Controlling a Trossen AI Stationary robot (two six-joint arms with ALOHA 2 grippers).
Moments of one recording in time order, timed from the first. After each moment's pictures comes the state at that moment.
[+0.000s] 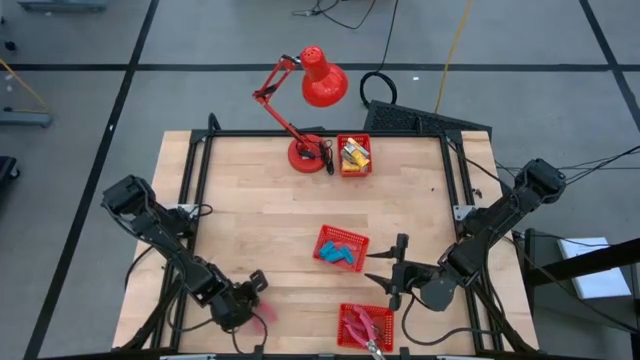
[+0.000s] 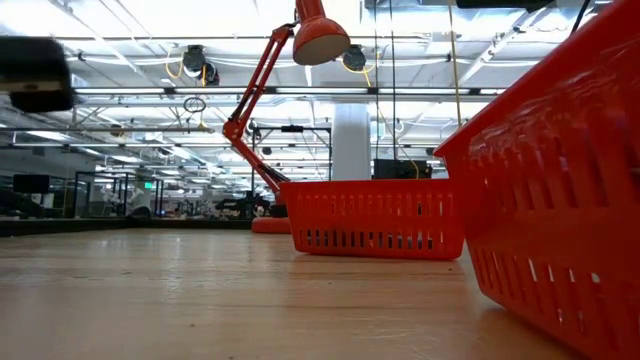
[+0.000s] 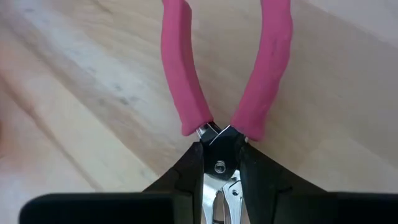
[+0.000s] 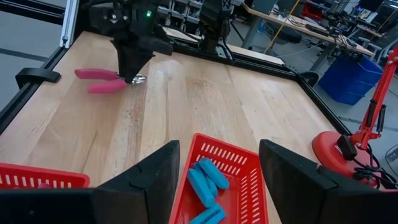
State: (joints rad) left arm -0.84 1.62 0.81 -0.34 -0.22 0.20; right arm 0.77 1.38 0.82 0.03 0.92 0.17
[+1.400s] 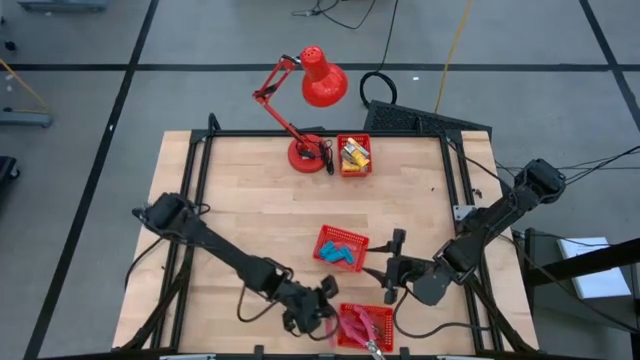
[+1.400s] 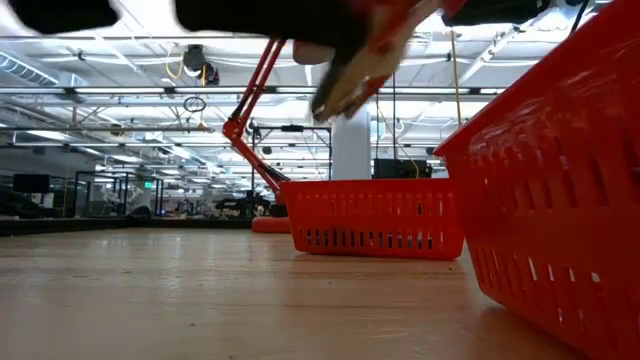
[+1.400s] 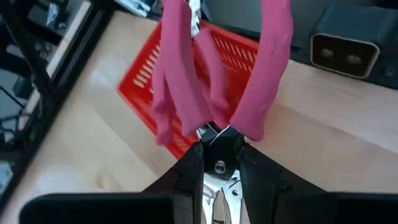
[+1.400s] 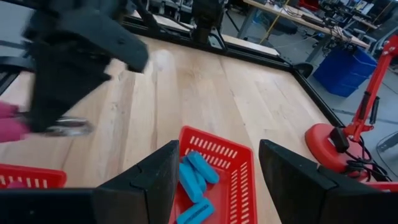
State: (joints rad) left arm -0.52 1.96 1.35 -0.10 -0.08 0.67; right arm 0.71 1.38 0.82 0.00 0.88 0.17
